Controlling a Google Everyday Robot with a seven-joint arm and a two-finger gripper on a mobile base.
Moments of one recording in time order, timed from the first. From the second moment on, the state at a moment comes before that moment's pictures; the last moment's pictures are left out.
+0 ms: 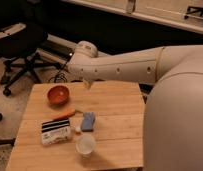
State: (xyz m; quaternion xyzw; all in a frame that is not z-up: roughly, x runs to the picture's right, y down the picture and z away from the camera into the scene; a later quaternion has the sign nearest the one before) arm -0.028 -0.063 0.753 -0.05 0.09 0.35 0.93
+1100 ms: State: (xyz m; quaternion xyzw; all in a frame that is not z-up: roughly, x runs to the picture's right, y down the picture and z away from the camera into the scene) arm -0.029 0.022 0.723 -0.14 0.18 0.39 0.89
